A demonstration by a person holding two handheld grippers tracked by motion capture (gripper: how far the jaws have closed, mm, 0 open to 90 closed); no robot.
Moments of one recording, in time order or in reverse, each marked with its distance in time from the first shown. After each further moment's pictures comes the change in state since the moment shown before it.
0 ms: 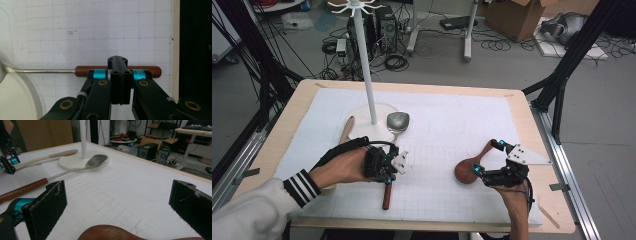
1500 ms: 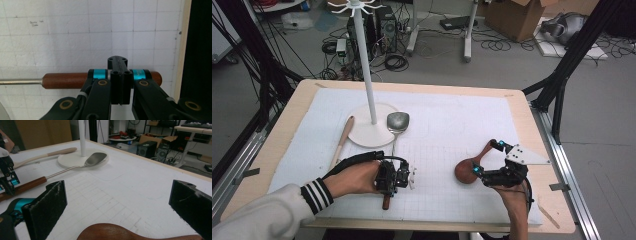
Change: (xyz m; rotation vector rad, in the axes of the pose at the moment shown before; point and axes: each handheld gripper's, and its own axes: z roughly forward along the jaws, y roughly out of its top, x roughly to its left) left arm -0.014 0.013 0.048 0.166 -0.050 0.000; right arm 0.001 -0.001 0.002 0.013 -0.010 0.000
